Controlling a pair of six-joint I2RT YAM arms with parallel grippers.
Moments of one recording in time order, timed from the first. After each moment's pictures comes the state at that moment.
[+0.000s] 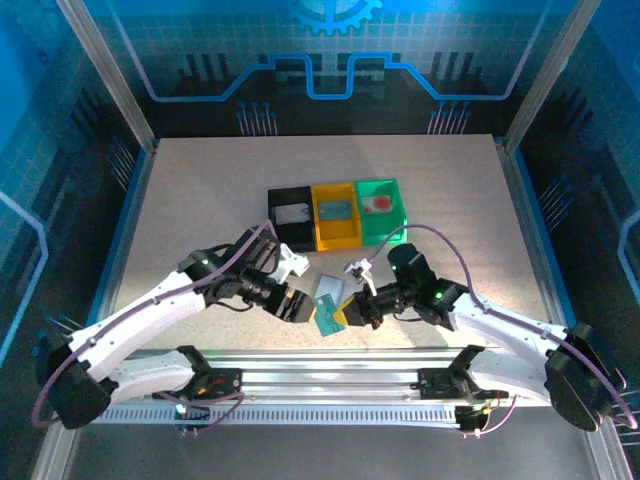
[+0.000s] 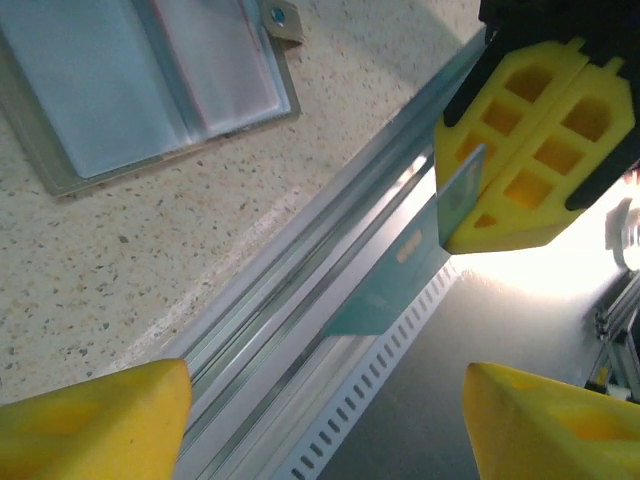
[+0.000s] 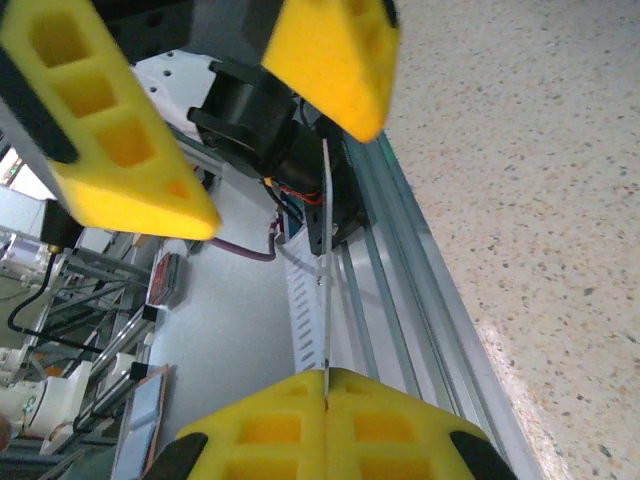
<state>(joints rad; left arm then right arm) -0.71 1.12 0.94 -0.88 0.56 -0.35 0.72 1.08 0.50 -0.01 -0.94 0.39</state>
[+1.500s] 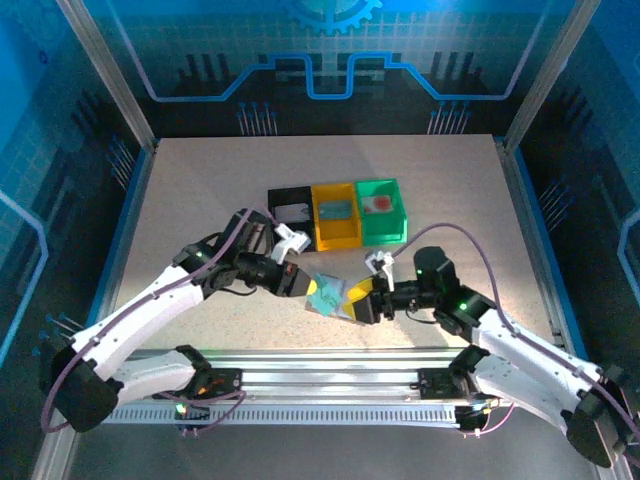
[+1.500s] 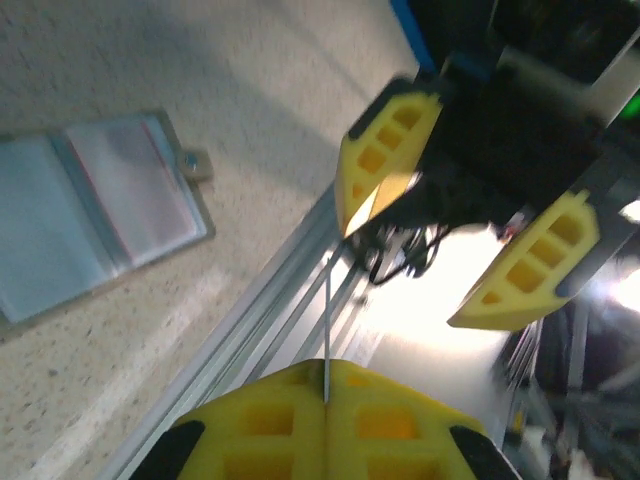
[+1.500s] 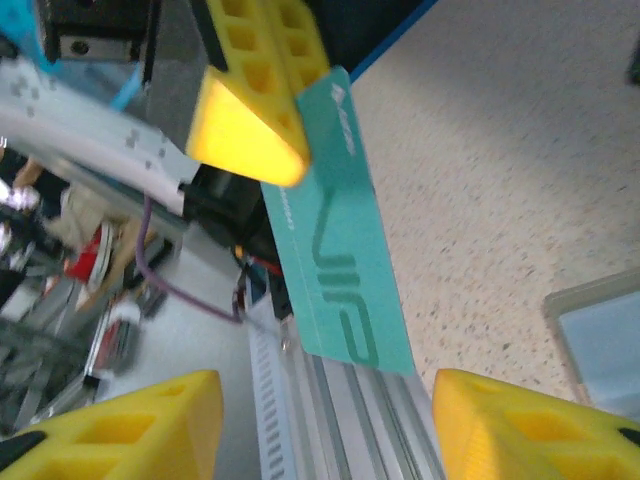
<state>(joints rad) -0.60 1.08 0.93 -0.62 0.72 -0.45 0.65 0.80 0.44 -0.01 -0.78 0.44</state>
